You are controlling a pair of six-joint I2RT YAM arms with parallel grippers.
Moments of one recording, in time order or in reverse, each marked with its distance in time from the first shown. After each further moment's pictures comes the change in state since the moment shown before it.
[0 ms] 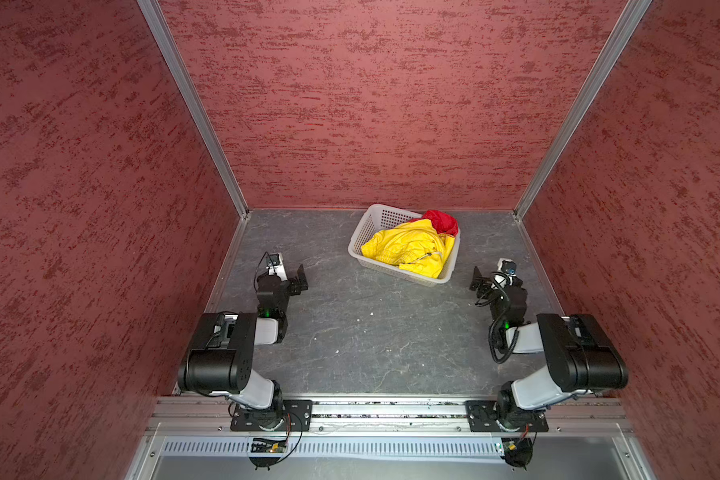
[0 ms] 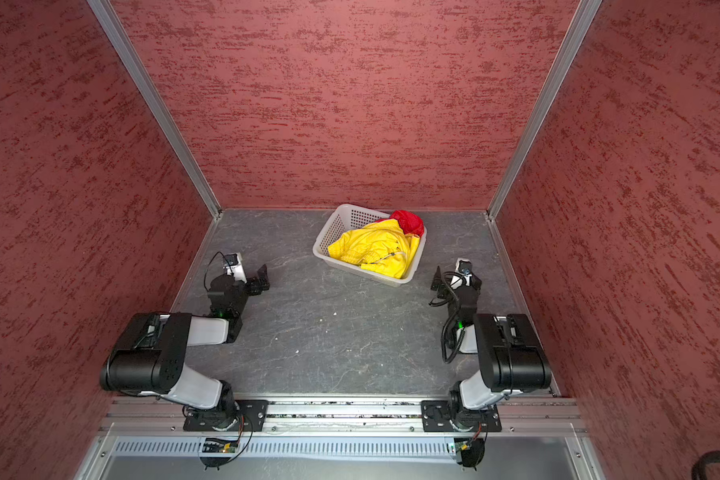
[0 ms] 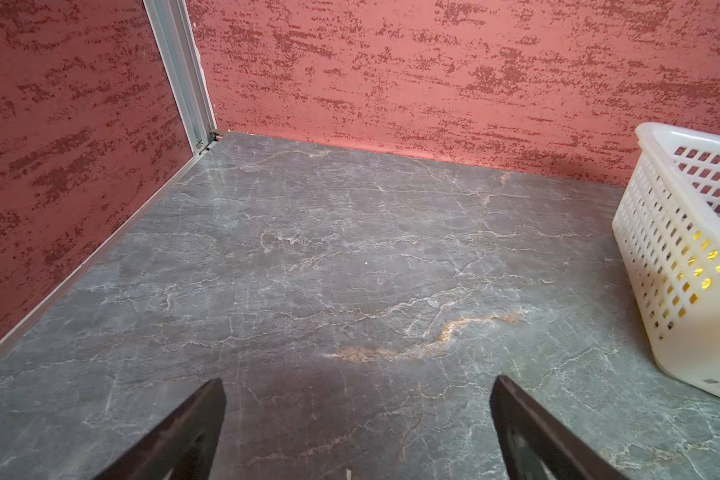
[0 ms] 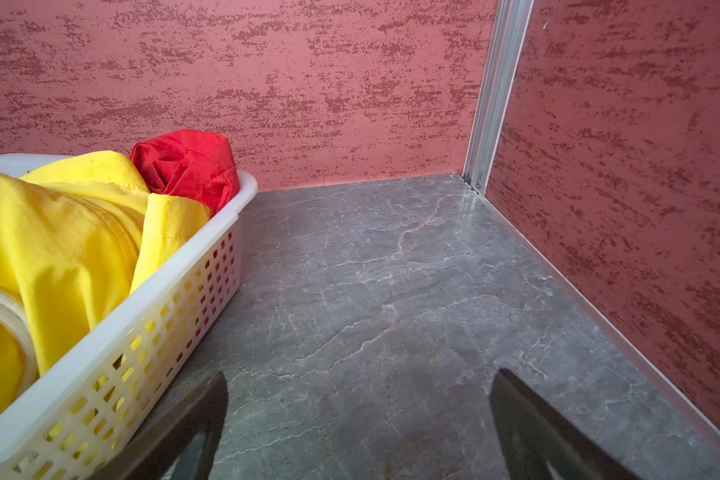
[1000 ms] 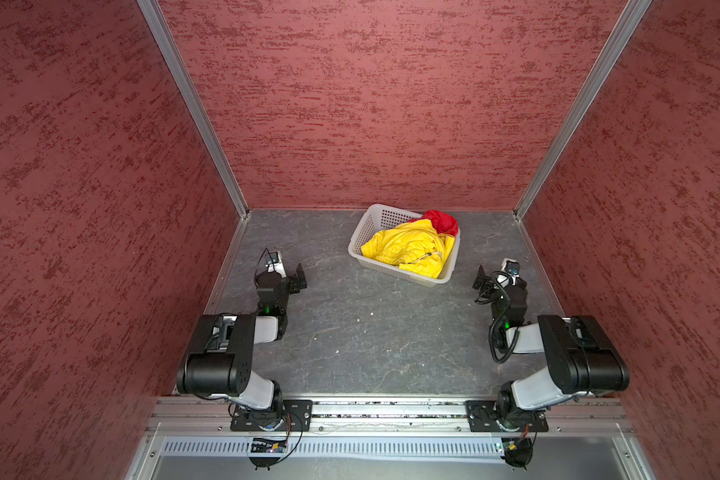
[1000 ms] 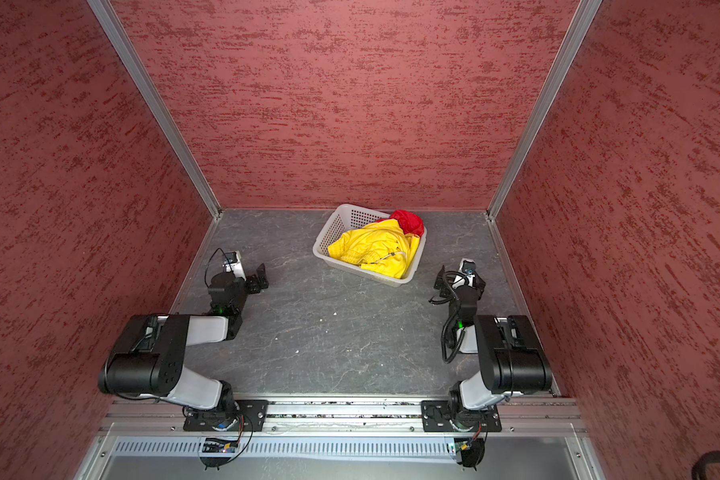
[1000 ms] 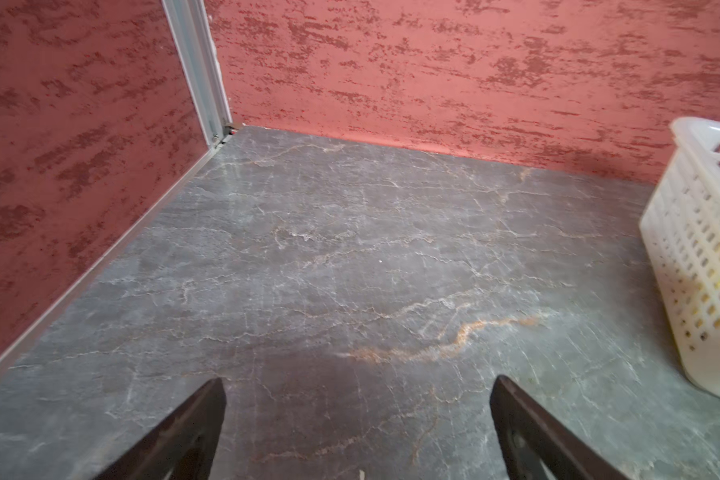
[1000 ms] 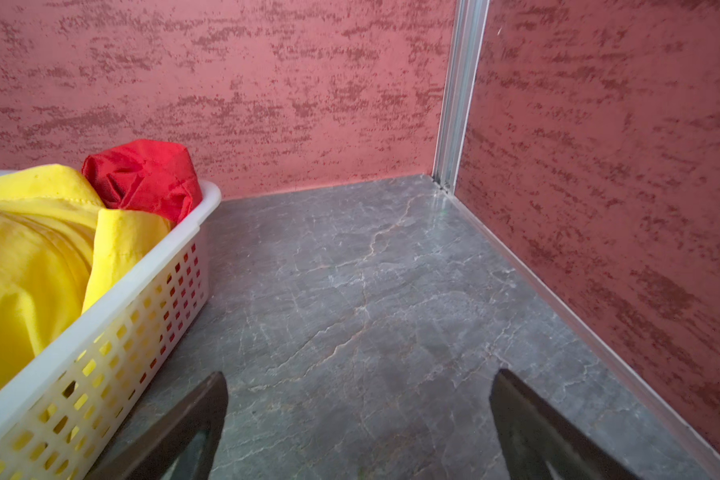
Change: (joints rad) left arm -0.024 -0.049 0.090 -0.186 -0.098 0.000; right arm 0.009 -0.048 0.009 -0.064 0.109 0.023
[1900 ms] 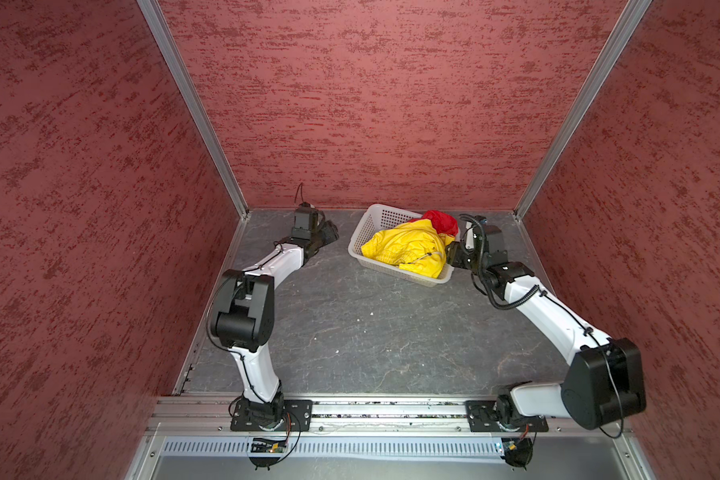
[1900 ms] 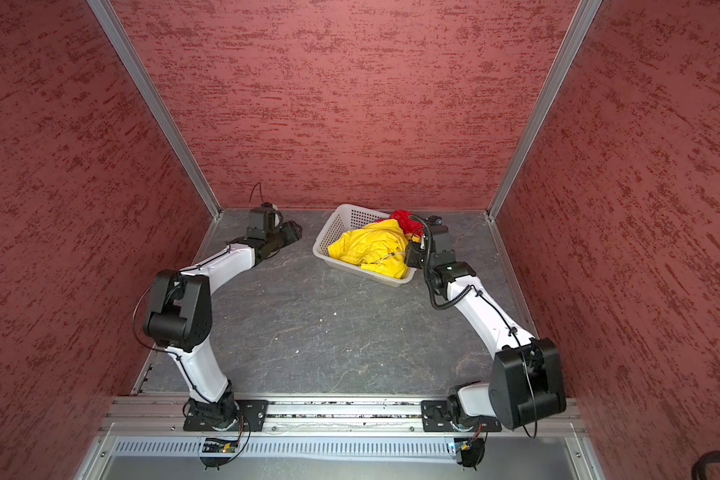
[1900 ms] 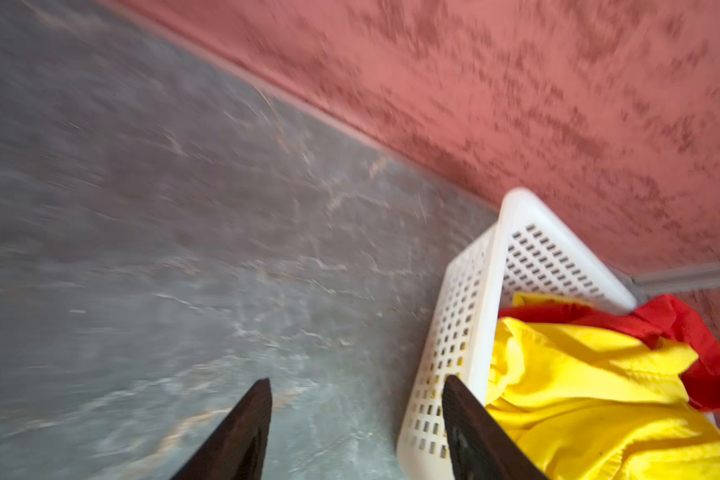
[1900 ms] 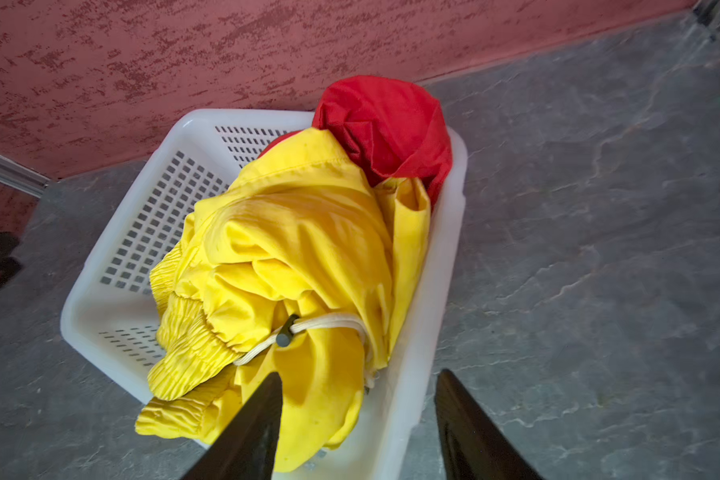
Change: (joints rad) left arm -0.183 0.418 0.882 -0.781 0.286 -0.473; right arm 0.260 -0.103 0.780 -1.387 -0.230 0.331
